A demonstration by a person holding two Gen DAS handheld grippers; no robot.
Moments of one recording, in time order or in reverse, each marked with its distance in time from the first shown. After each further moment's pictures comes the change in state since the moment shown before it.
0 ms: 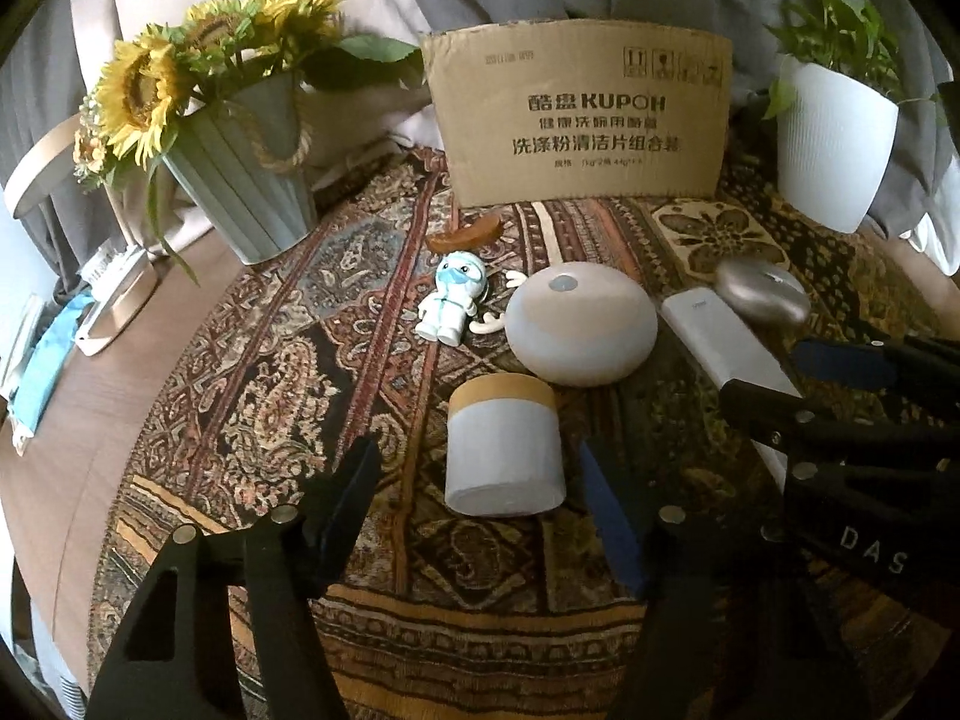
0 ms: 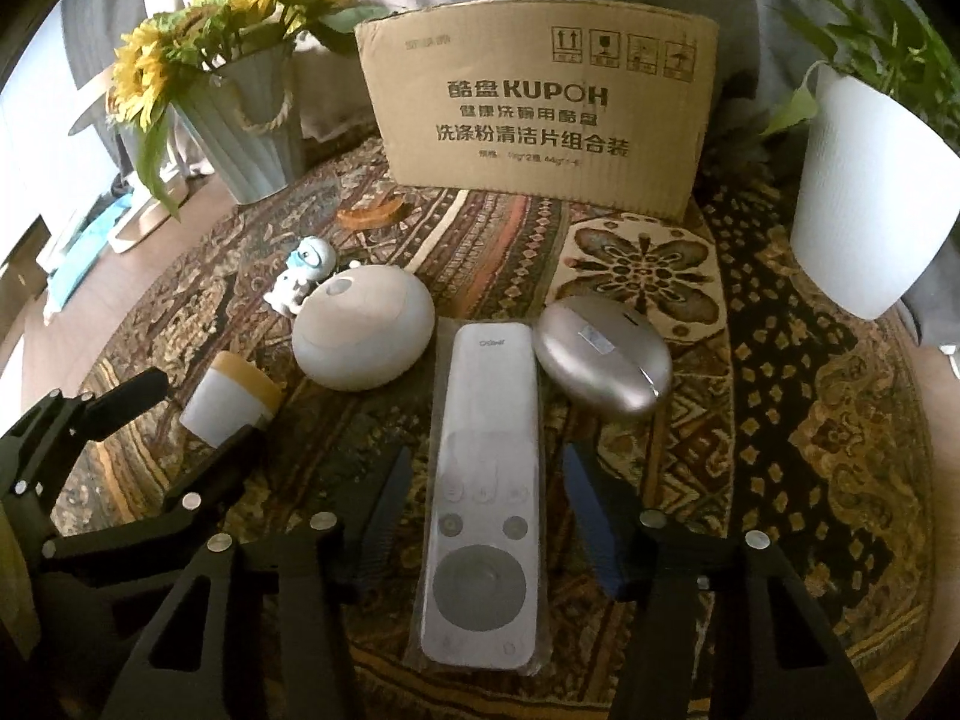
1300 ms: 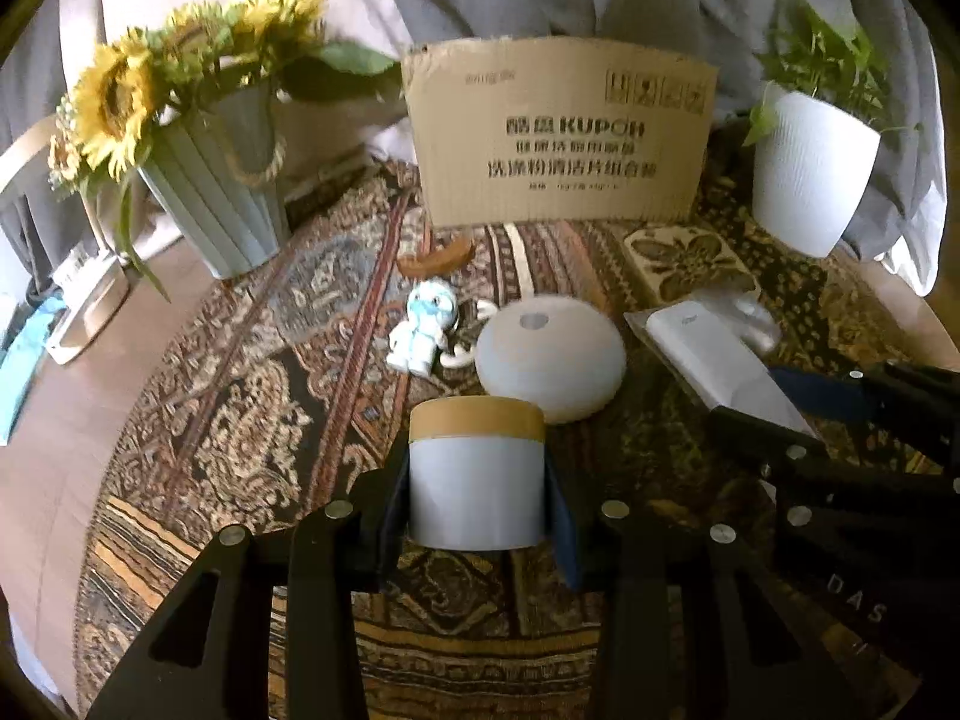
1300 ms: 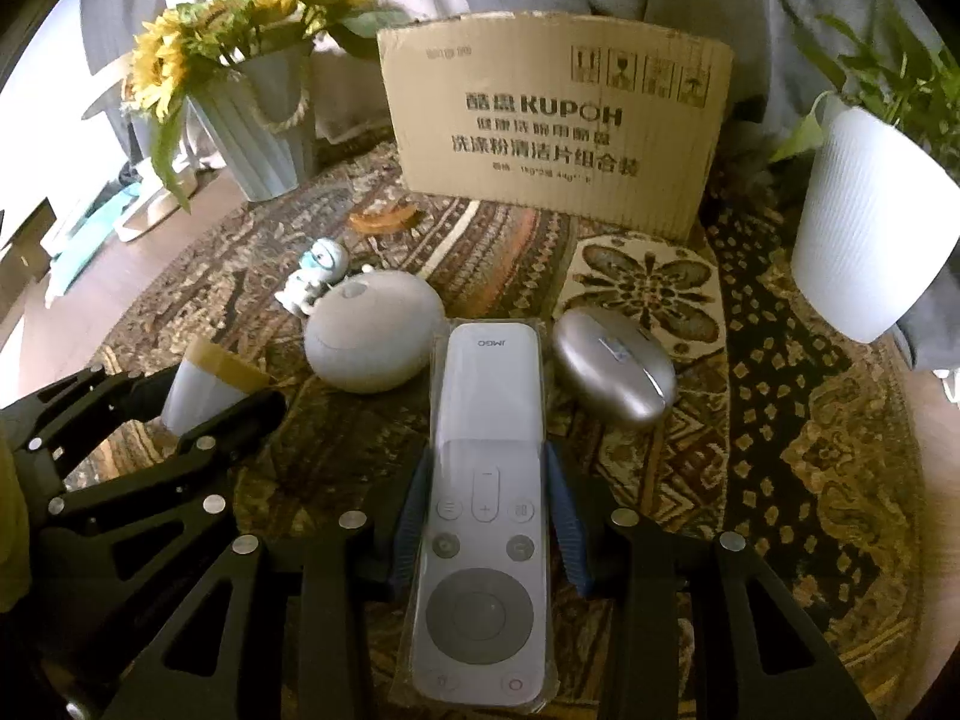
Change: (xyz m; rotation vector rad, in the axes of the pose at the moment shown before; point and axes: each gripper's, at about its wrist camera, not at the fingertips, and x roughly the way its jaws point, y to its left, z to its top) left arm -0.010 0.000 0.012 -0.011 -0.030 -0.092; right arm -0.009 0.005 0.000 -0.036 -0.025 -0.002
